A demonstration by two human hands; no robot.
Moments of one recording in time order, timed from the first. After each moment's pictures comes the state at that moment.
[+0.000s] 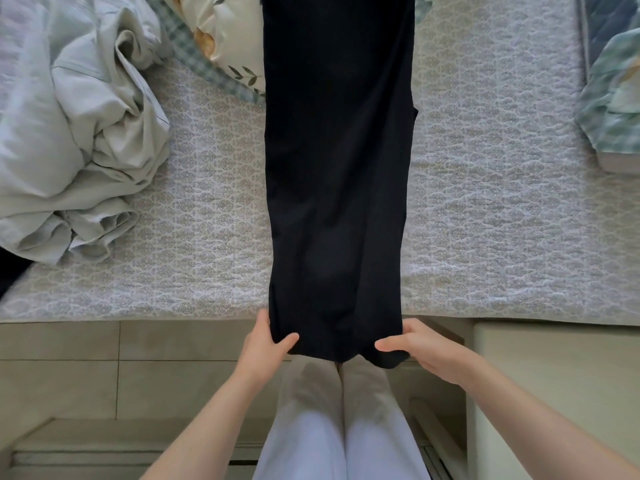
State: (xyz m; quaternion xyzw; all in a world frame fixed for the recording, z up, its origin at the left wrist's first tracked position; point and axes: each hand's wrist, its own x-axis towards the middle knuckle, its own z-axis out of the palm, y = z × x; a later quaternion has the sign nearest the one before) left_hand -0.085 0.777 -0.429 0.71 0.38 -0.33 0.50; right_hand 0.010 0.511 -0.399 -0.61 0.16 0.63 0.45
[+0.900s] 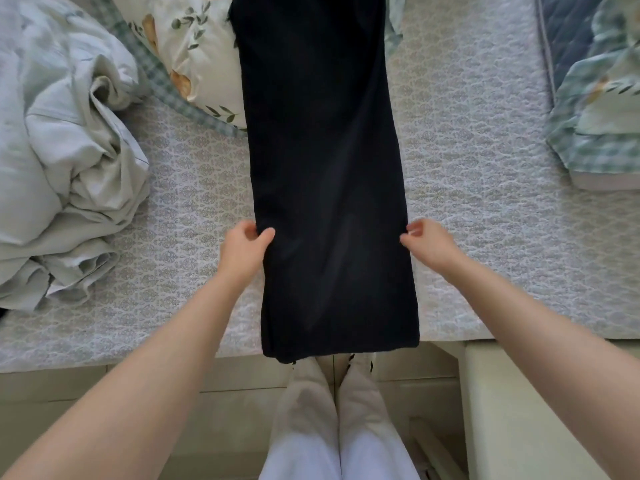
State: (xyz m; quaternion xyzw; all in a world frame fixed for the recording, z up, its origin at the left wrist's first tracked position) left_hand 0.114 0.811 -0.420 0.77 0.37 -0.17 0.49; right_hand 0.183 0.523 -0.396 -0.88 0.15 0.37 0.26
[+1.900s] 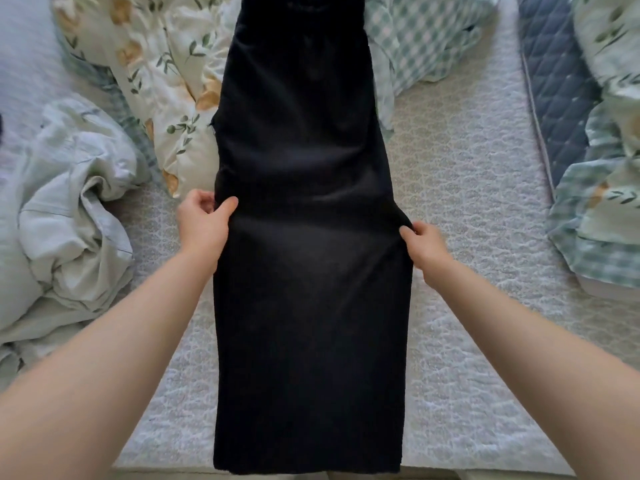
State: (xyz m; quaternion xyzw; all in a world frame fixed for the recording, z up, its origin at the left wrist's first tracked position) left_hand 0.287 0.833 -0.384 0.75 0.42 0.04 0.51; right_hand 0.346 0.525 -0.427 -0.79 0.23 0.28 0.49
